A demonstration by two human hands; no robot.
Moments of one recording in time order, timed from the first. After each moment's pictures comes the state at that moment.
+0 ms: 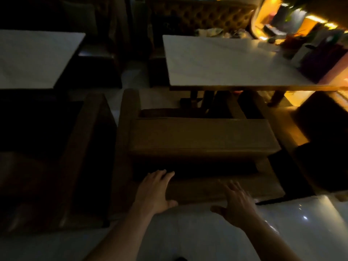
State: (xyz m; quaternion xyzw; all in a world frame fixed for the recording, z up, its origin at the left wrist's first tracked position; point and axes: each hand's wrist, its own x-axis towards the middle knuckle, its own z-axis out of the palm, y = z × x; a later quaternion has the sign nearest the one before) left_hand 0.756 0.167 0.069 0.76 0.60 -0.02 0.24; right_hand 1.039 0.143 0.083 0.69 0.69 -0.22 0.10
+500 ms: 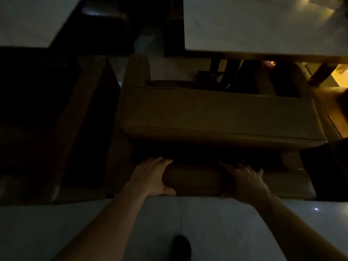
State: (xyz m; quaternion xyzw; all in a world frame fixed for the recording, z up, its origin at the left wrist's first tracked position) left_hand 0.755 0.202 -0.001 0.72 0.63 -0.08 0.29; right_hand 1.064 0.232 0.017 0.58 0.75 -0.22 0.22
